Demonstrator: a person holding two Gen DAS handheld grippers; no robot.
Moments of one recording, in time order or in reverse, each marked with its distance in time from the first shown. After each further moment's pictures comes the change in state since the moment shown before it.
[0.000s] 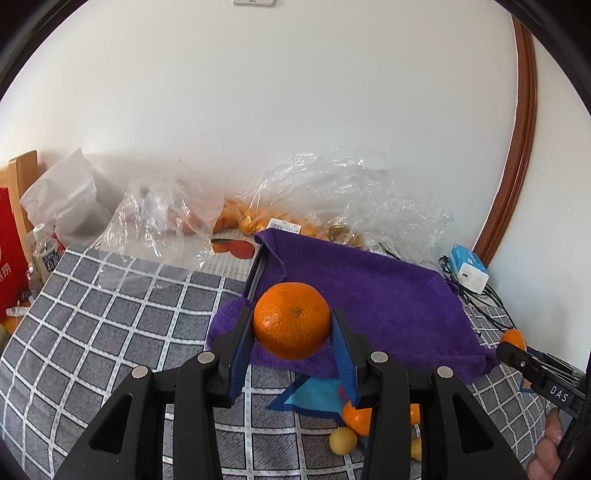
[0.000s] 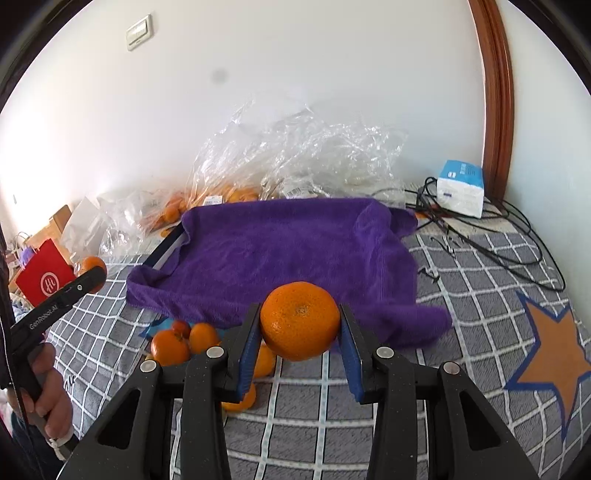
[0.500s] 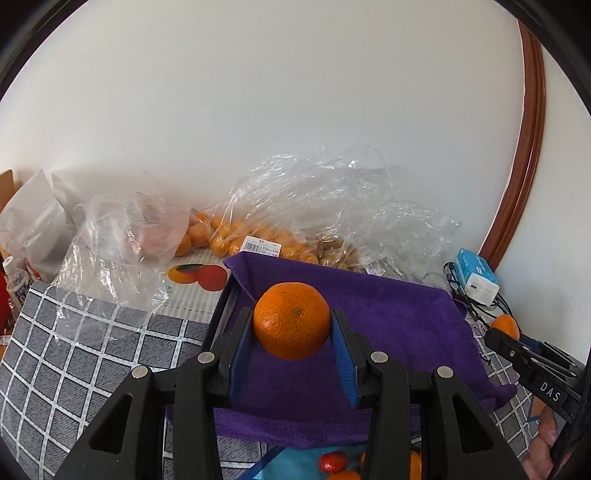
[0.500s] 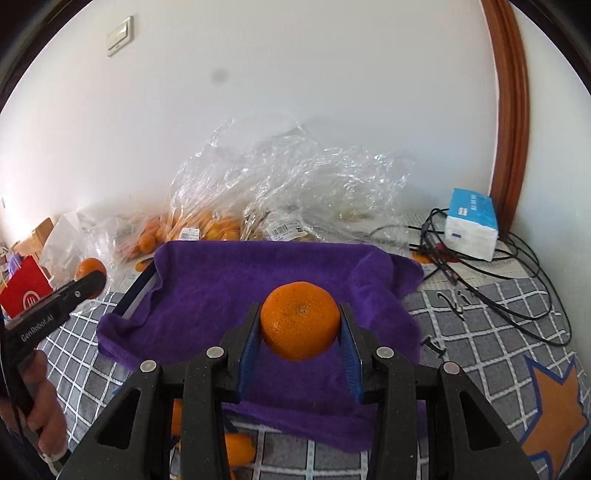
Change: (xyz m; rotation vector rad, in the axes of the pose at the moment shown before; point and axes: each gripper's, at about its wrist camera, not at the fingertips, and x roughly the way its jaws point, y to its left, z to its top) left arm 0.070 -0.027 0.039 0.036 0.033 -0.007; right arm 0.054 -0.006 0.059 -0.011 -0.032 -0.035
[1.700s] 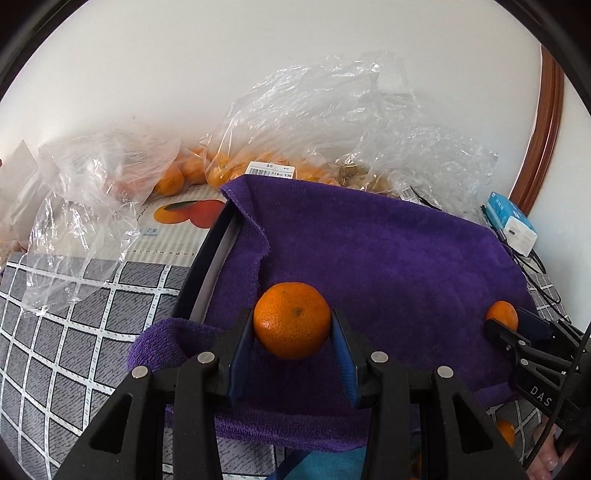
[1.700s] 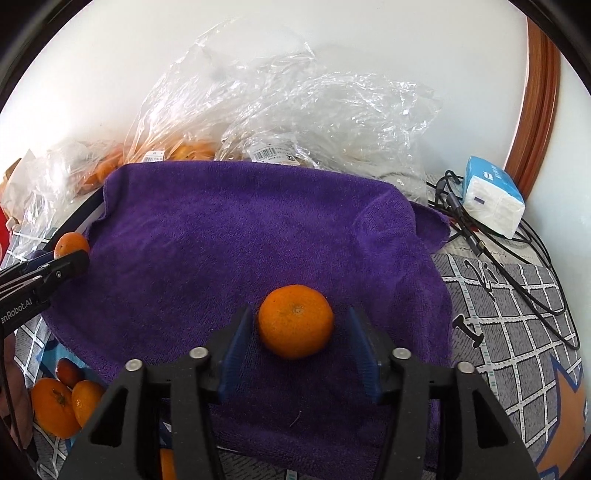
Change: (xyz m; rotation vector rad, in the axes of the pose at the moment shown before) left arm 0.065 0.005 -0.042 0.039 0.169 0.065; right arm 0.077 0.005 -0.036 -0.117 0.147 -0.114
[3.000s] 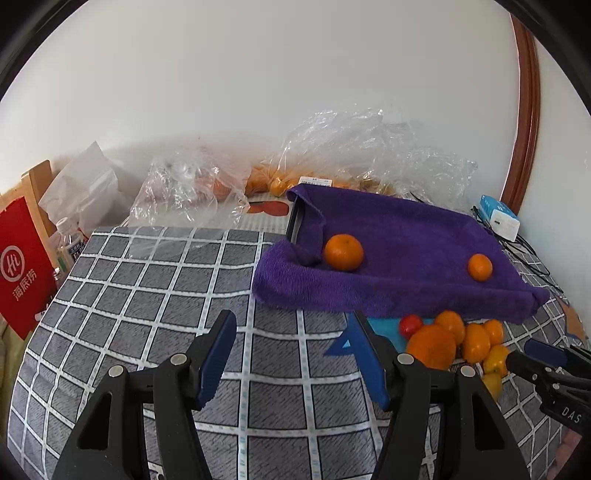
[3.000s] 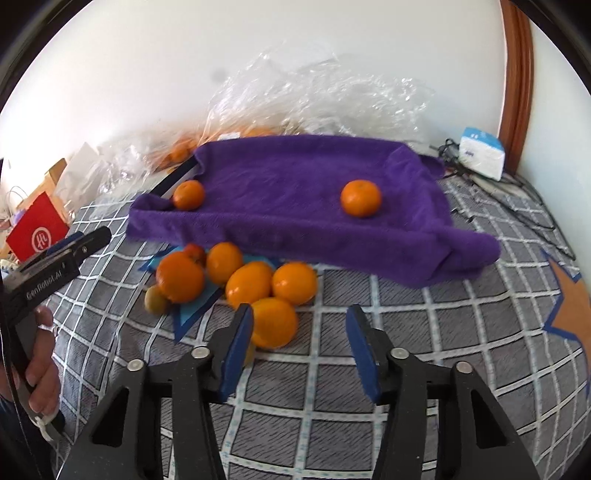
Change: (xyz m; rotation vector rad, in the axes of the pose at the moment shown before) left arm -0.113 0.050 -0.073 0.017 -0.110 0.070; right arm -0.105 0.042 -0.088 0.060 0.032 0.140
